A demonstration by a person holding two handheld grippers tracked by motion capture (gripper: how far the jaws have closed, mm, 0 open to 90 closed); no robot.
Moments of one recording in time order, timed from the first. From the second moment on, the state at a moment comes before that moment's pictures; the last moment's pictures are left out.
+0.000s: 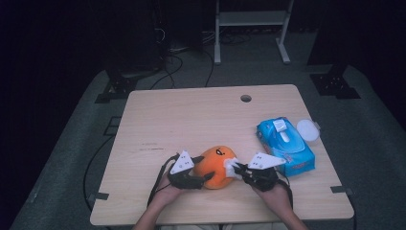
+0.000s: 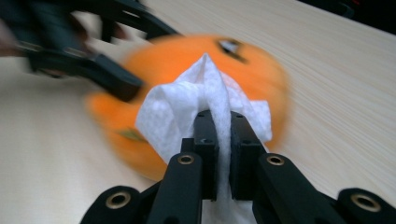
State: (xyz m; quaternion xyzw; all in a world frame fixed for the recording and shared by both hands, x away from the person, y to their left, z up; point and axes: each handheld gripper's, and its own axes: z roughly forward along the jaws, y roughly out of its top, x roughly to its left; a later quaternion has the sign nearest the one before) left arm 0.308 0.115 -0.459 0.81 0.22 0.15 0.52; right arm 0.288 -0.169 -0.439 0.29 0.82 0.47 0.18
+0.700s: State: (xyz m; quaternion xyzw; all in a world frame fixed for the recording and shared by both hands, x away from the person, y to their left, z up) left arm 0.309 0.127 -0.450 0.81 0.26 0.13 0.51; right arm 0.269 -0.143 -0.438 0.25 0.83 0.47 0.18
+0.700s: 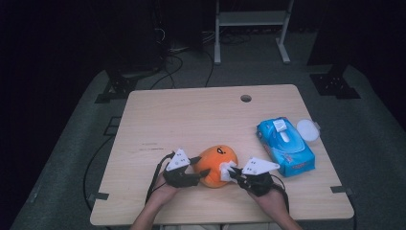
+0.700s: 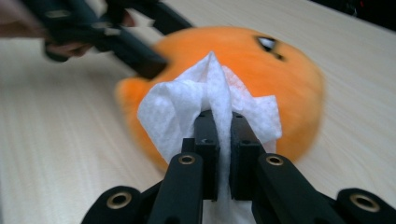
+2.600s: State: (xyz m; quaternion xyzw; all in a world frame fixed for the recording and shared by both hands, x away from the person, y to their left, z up) left arm 0.312 0.119 -0.452 0.81 0.24 0.13 0.52; right arm 0.309 -0.216 -0.414 0.43 0.74 0.48 0.20
